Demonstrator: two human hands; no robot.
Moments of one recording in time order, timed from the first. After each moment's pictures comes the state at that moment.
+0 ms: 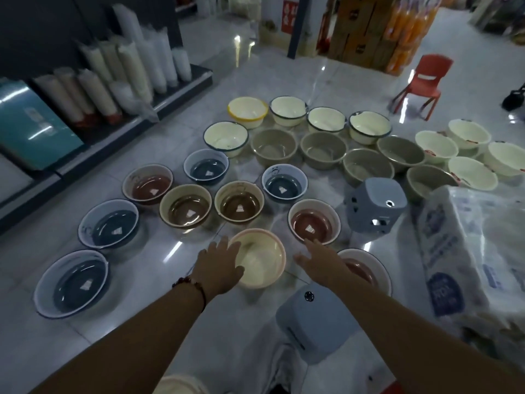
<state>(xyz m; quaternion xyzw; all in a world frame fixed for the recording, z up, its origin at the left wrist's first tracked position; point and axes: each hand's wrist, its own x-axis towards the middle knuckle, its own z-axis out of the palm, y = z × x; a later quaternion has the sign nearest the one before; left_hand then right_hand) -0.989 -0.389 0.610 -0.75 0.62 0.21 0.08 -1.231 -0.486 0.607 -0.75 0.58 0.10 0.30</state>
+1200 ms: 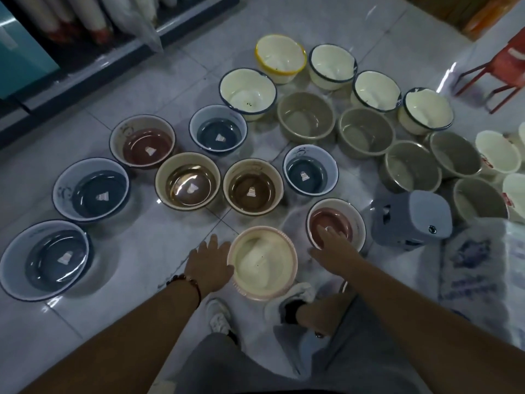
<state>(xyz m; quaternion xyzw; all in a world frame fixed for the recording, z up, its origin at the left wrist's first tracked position) -0.808 -0.579 0.481 -0.76 0.53 0.35 0.14 -1.058 -0.744 0.509 -0.76 0.55 0.25 0.25</state>
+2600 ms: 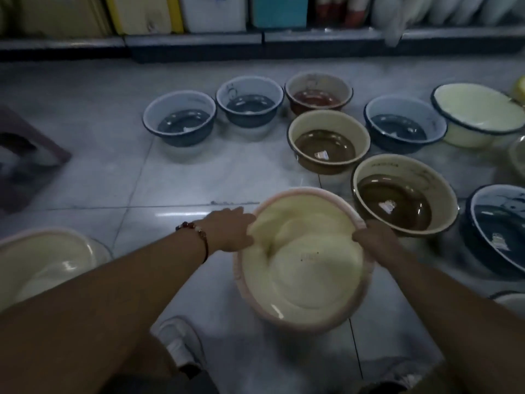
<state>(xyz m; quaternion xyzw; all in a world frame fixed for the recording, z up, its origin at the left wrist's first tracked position) -0.920 -0.464 0.103 -0.92 0.26 0.28 0.05 -0.993 -0.773 0.046 -0.86 0.35 0.11 0.36</state>
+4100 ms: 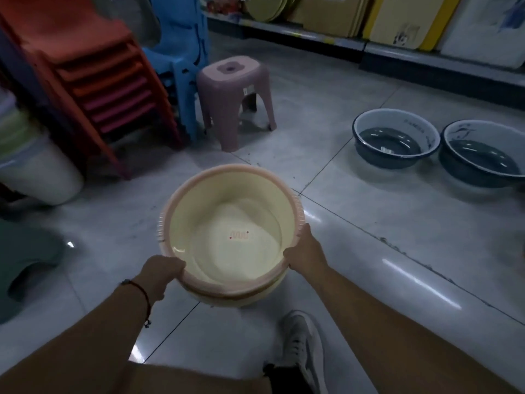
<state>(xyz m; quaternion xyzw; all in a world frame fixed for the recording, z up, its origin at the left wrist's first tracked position) -1.099 -0.030 0.052 -0.64 -0.61 0.06 -0.47 -0.922 -0.250 0.006 -0.87 -0.05 0.30 0.39</state>
